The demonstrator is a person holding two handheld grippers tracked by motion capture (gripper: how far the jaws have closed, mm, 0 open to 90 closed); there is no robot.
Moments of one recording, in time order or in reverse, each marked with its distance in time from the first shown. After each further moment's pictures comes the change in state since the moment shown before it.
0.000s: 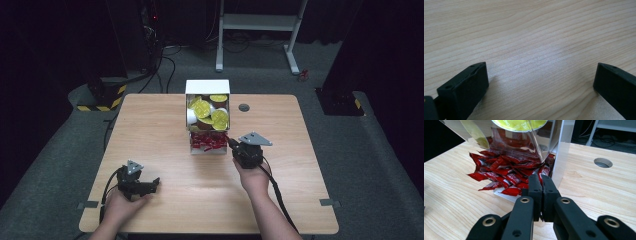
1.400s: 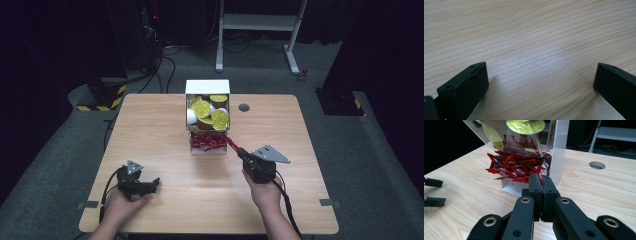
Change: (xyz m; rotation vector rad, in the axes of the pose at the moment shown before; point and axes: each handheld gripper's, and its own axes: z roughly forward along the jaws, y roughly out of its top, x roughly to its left) left arm 0.000 0.000 0.000 -0.004 0.000 -0.006; right arm -0.003 -0.021 -0.051 -0.089 0.031 0.001
